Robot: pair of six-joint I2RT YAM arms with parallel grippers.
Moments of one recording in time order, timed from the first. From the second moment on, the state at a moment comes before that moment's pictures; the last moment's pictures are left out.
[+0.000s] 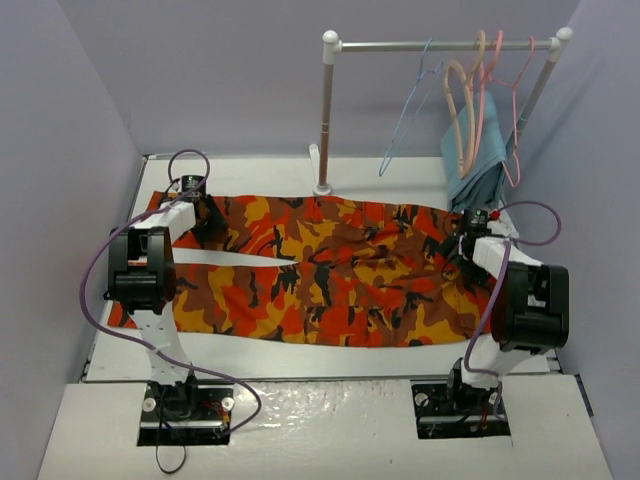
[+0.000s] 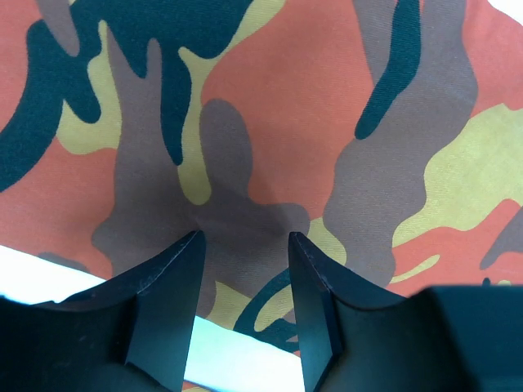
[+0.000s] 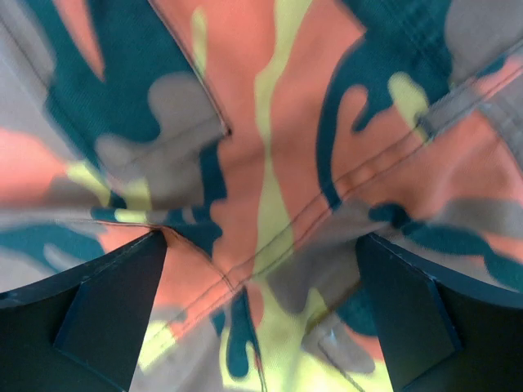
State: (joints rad) left arm 0.00 1.98 1.36 -0.41 -0.03 -0.55; right arm -0.13 1.60 0.83 -0.32 0.28 0.66
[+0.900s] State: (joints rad) left arm 0.17 1.93 1.42 -0.39 -0.01 -0.60; right arm -0.15 1.74 0.96 -0.23 0.24 0.58
